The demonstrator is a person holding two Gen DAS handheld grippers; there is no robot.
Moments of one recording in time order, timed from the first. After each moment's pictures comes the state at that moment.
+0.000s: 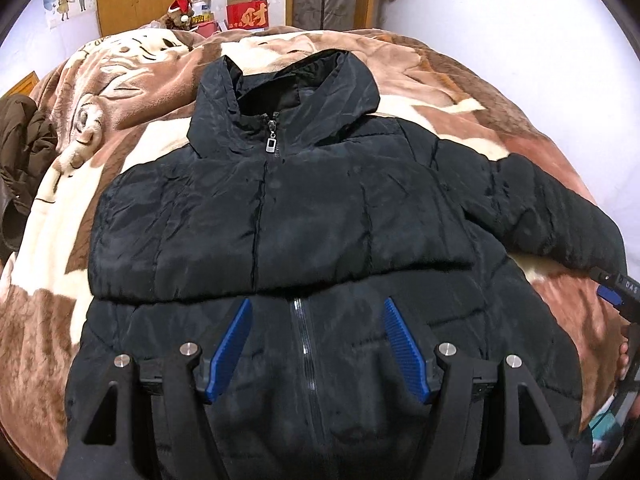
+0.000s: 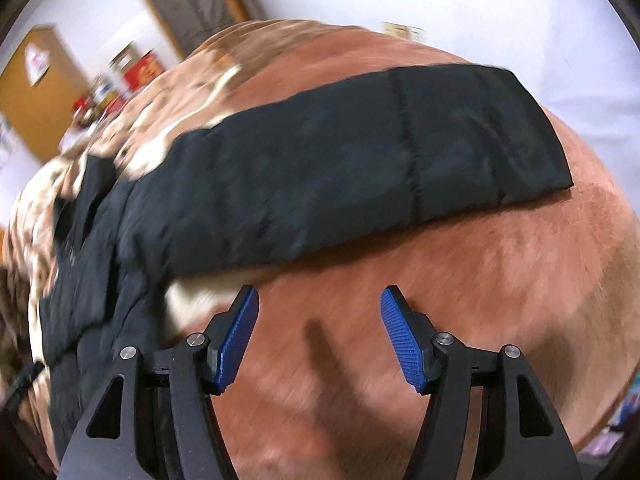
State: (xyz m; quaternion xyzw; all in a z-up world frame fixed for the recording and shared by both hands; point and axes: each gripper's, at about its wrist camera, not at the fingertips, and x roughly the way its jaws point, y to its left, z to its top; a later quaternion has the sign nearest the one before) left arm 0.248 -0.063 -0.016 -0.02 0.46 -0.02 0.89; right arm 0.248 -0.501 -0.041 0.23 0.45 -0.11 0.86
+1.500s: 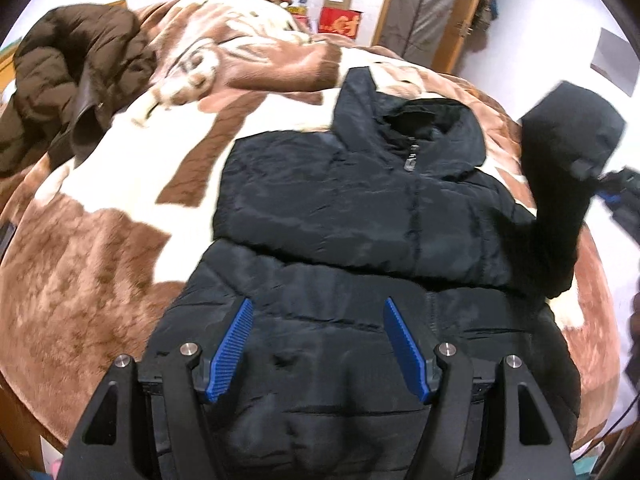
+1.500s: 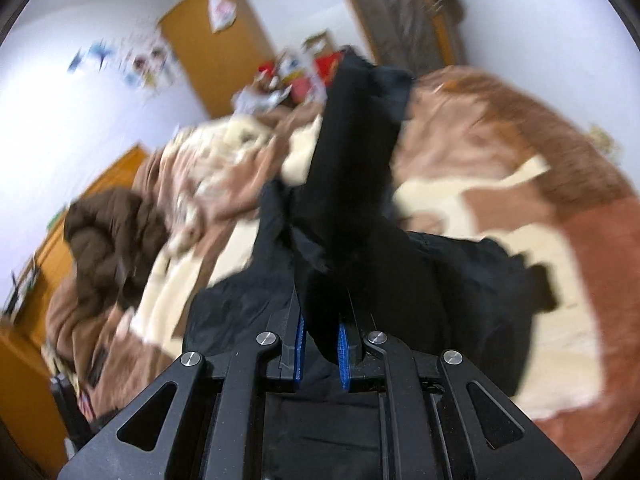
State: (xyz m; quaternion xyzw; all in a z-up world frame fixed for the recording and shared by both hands) left arm 0.186 0.081 -0.010 -0.14 0.44 0.08 0.88; right arm 0.329 -0.196 0.075 0.09 0.40 0.22 0.89
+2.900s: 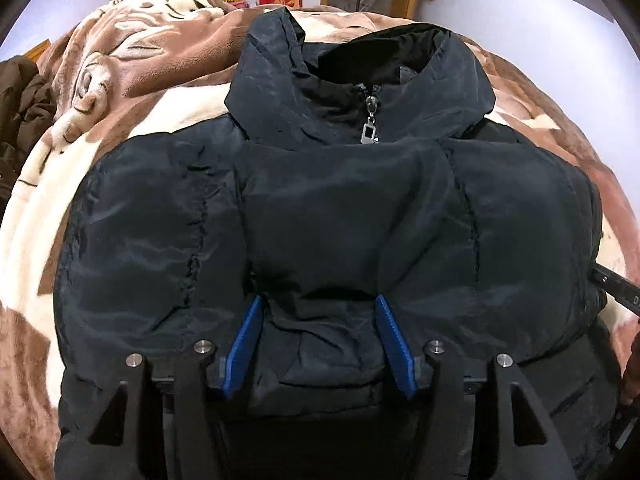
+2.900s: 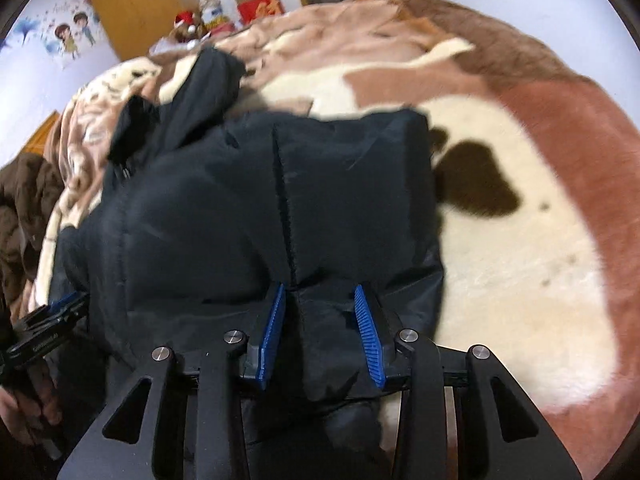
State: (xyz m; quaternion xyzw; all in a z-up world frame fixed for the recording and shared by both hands) left arm 0.335 0.011 -0.087 -0.04 0.47 0.01 0.88; right arm 0.379 -0.293 -0.064 0.06 0.48 0.09 0.87
